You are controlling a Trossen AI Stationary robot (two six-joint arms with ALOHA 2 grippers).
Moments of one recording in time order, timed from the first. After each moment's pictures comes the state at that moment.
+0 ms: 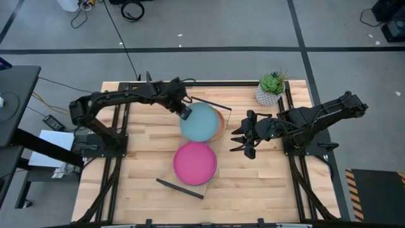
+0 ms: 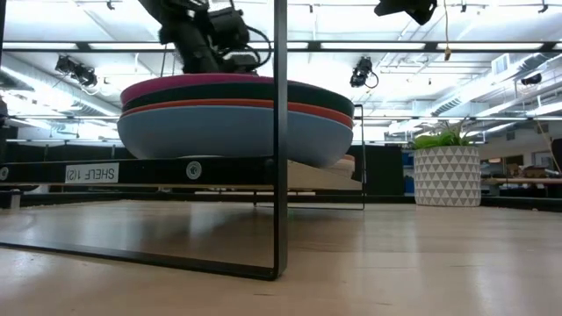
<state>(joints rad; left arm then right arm) 0.40 1.55 1.17 -0.62 0.11 -0.46 0.30 1.16 1.11 -0.61 0.32 0.34</state>
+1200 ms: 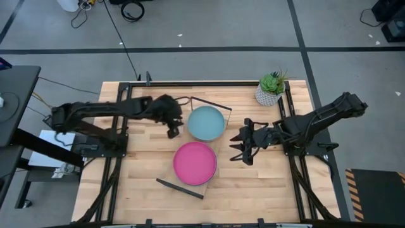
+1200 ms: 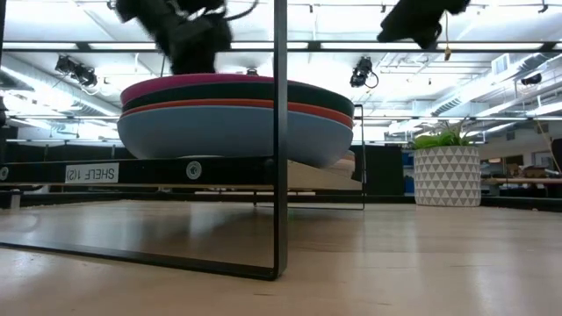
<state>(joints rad) 0.22 1.32 0.99 -0.50 -0.02 -0.07 0.34 1.16 0.93 -0.43 0.34 0.36</state>
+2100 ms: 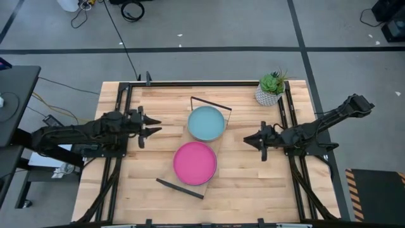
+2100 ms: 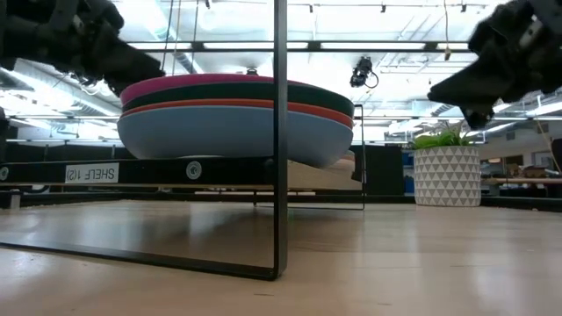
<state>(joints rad) 0.14 0.37 0.23 0.00 -0.02 -0.11 0.38 0.67 0.12 0.33 0.48 0.39</state>
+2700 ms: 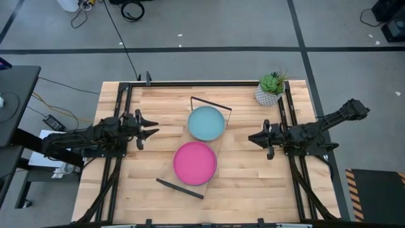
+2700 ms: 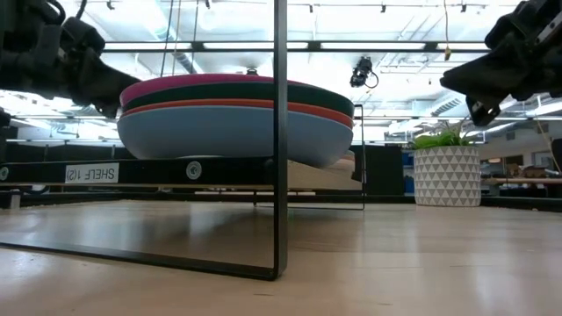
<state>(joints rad) 0.14 0.06 0.04 -0.03 -0.07 -0.08 0.38 0.39 0.01 0.33 0.45 0.31</state>
